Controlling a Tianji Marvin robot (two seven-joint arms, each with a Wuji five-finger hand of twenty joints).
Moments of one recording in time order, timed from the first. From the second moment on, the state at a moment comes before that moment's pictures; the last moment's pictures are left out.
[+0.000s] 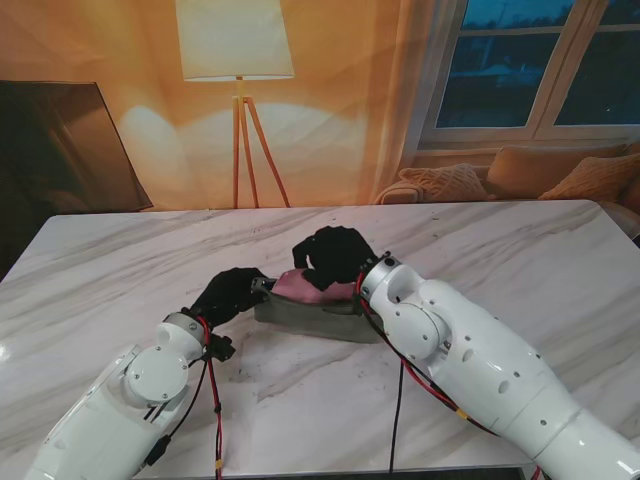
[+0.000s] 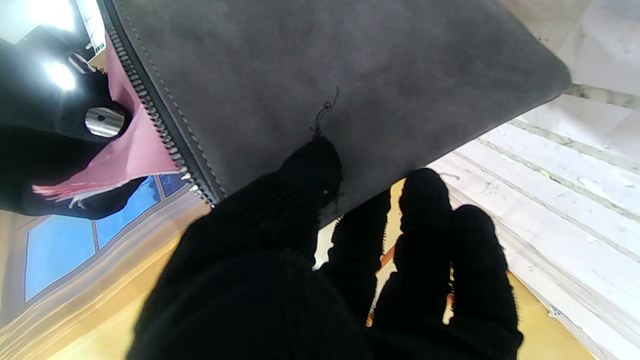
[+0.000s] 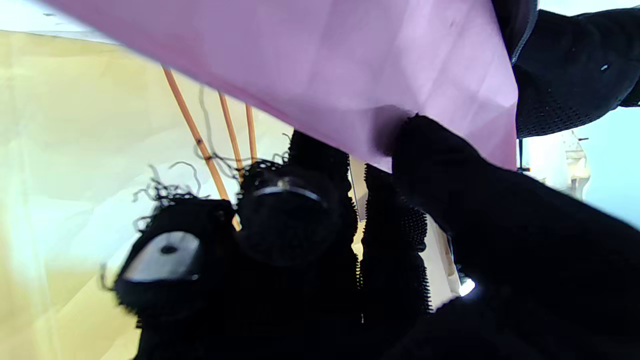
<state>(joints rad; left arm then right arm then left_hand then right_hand) 1.41 -1.16 -1.14 -1.43 0.24 -0.13 0.05 -1.07 -1.13 0.79 -1.44 -0.78 -0.14 -0.11 1.11 -0.44 0.62 -0.14 0.80 0.12 0.77 0.38 0.87 0.29 0.49 1.00 0.52 0.40 0.97 0.97 0.06 0.37 1.24 0.84 0.64 -0.65 1.11 -0.29 0.88 -0.17 0.96 0.34 1.08 0.02 0.83 0.73 1.29 -0.14 1.32 0.59 0.98 0.00 1.69 0.72</state>
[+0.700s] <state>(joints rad) 1.41 -1.16 -1.14 -1.44 0.24 -0.11 0.06 -1.10 -1.13 0.84 -1.43 -0.77 -0.12 -0.10 1.11 -0.44 0.61 -0.16 0.80 0.12 0.77 0.38 0.87 0.29 0.57 0.98 0.53 0.40 1.00 0.99 0.06 0.37 1.25 0.84 0.44 -0.63 1.11 -0.27 0.84 -0.26 0.96 0.34 0.77 0.01 0.72 0.73 0.83 -0.09 1.00 0.61 0.43 0.02 1.43 0.79</state>
